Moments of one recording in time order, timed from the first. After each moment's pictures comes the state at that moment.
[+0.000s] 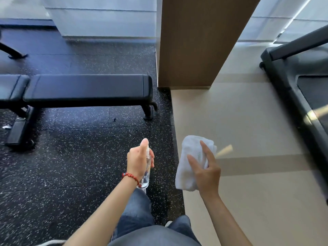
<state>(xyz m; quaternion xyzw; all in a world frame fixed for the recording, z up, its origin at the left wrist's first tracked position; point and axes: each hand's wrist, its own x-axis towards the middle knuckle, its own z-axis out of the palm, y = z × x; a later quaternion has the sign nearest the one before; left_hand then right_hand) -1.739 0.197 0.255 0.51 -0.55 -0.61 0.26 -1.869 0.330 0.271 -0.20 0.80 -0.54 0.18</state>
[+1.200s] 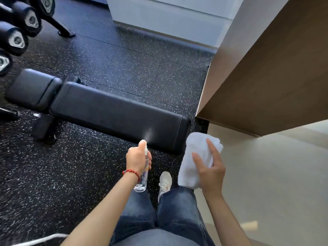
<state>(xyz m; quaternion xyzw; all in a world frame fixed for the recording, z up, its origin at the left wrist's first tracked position) -1.855 -0.229 0.225 0.70 -0.35 -0.56 0.27 -2.032 -0.151 0.255 -0.29 0.76 -0.49 0.31</state>
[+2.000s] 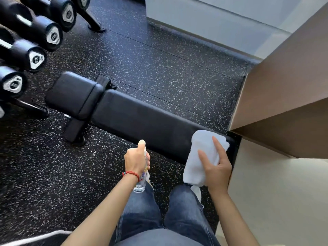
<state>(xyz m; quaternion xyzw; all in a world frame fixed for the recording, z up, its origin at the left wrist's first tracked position) -1.621 -0.398 0.212 0.76 -0.31 -0.50 0.27 -1.818 -0.343 0.241 -0.32 0.74 -0.49 0.34</state>
